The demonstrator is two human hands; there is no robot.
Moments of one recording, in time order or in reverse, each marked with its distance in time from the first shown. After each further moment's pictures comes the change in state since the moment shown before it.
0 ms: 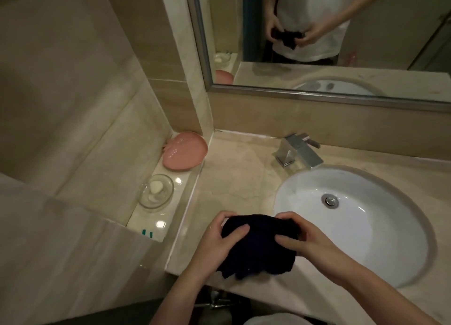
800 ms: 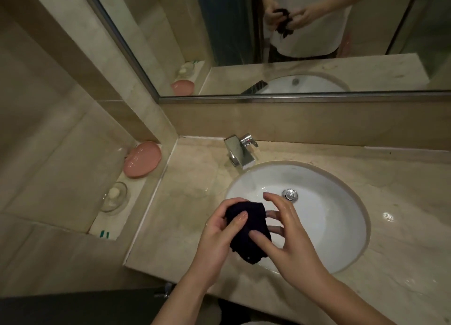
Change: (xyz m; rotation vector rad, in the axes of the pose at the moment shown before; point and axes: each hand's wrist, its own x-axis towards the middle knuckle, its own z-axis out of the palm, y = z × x) left_hand -0.012 0.051 0.225 -0.112 0.095 0.212; right_hand -0.091 0.006 -0.133 -0.206 0.206 -0.457
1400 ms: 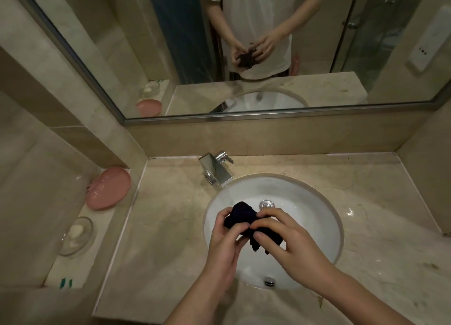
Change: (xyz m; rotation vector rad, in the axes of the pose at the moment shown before) left_hand 0.051 -0.030 0.023 -0.331 -0.021 -0.254; right_hand 0.017 0.005 -0.030 -0.356 0.053 -0.057
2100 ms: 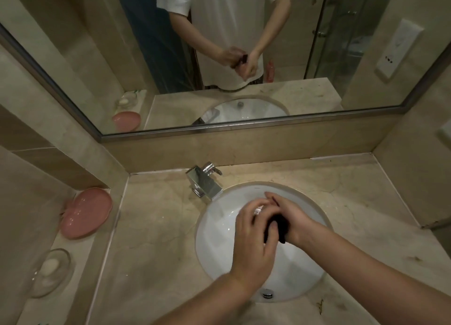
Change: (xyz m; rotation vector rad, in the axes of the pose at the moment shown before) left_hand 0.033 -0.017 0.037 0.983 -0.227 1.064; right_hand 0.090 0.041 -0.006 1.121 0.176 0.864
